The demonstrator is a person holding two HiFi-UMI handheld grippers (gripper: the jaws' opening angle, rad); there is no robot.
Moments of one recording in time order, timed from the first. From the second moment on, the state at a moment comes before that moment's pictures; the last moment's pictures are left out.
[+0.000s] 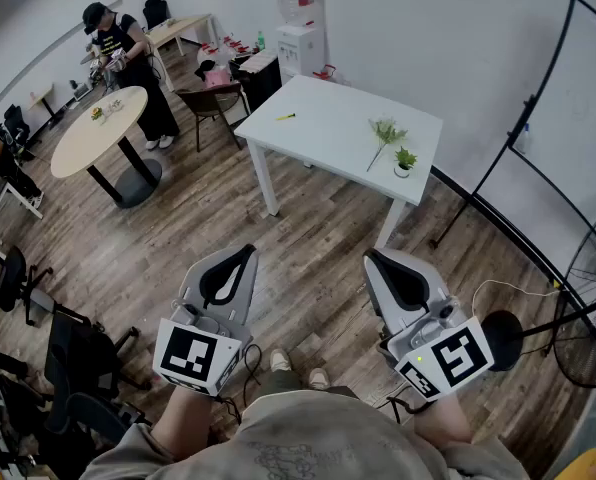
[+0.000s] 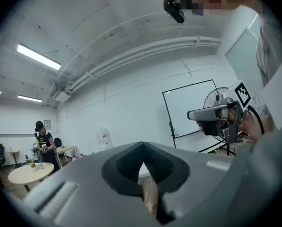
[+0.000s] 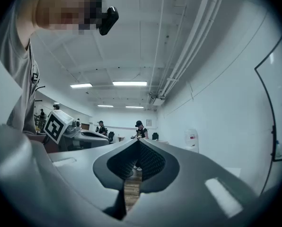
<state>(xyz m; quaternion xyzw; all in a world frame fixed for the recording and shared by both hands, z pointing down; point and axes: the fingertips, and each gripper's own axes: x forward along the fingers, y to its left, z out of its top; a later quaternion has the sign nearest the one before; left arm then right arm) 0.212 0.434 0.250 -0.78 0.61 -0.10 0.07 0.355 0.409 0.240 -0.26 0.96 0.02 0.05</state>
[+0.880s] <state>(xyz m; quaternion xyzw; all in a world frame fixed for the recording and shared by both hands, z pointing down) 0.169 0.434 0.260 -0.78 0.62 -0.10 0.05 0.322 0.406 0.247 -0.25 0.97 0.00 0.04</state>
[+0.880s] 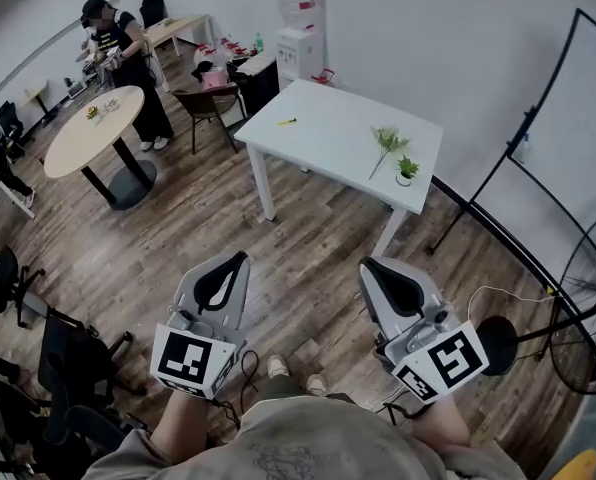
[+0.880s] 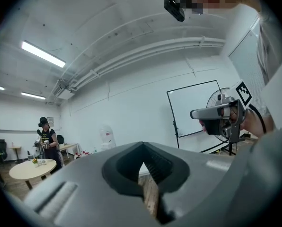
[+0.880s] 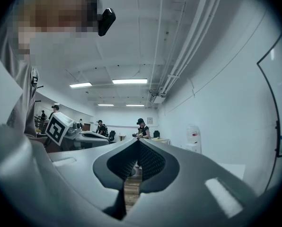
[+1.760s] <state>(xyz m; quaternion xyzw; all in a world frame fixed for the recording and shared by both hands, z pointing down) 0.024 0.379 0.221 -0.78 0.61 -0.07 0.07 0.200 0.345 0.207 -0.31 0.95 0.03 0.06</state>
